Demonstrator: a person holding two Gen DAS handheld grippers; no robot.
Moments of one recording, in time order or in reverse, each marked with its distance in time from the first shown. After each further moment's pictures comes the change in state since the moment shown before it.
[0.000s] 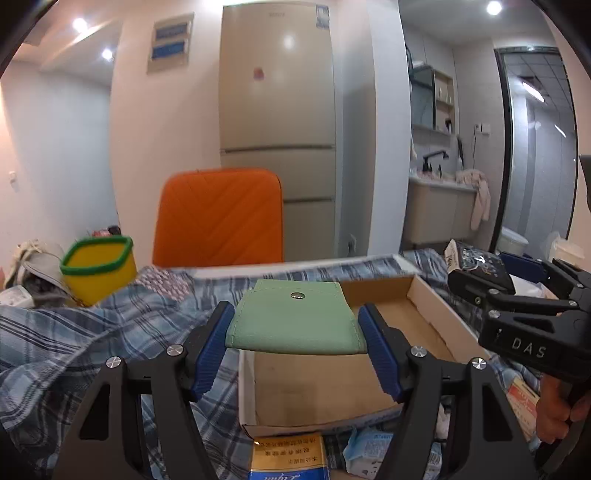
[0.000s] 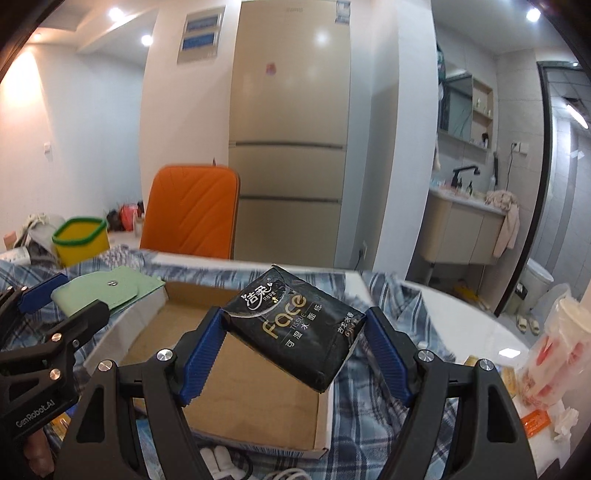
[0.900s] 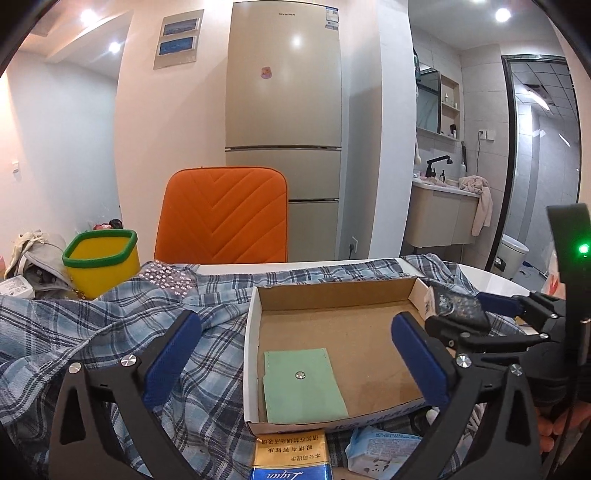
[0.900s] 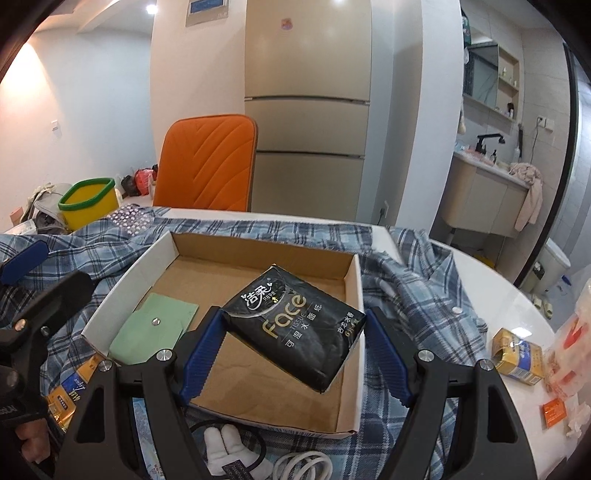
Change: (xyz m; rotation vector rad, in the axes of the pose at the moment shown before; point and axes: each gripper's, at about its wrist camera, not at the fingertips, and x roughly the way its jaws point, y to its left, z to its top) left arm -0.008 0.008 0.001 -0.038 -0.017 0.003; right arm 0.027 0.007 -0.015 -0.014 0.151 0.079
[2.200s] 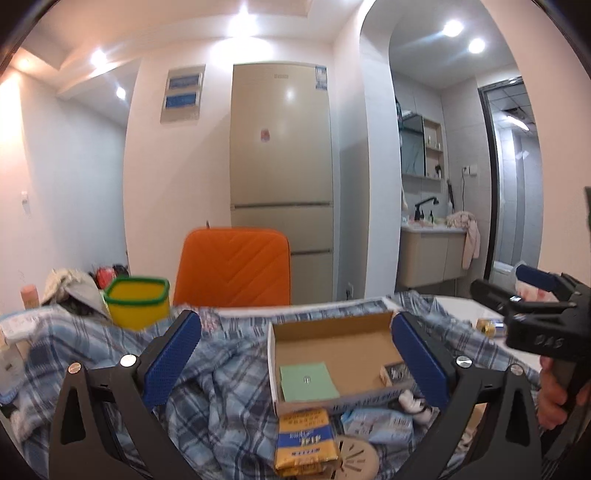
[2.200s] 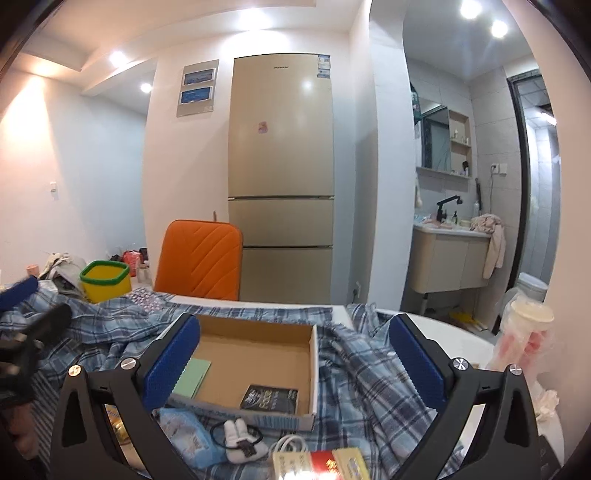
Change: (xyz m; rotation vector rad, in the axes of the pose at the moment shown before) left arm -0.094 0.012 -0.011 0.029 -0.197 -0.013; right arm -0.146 -0.001 -0.029 0.051 -0.392 -0.078
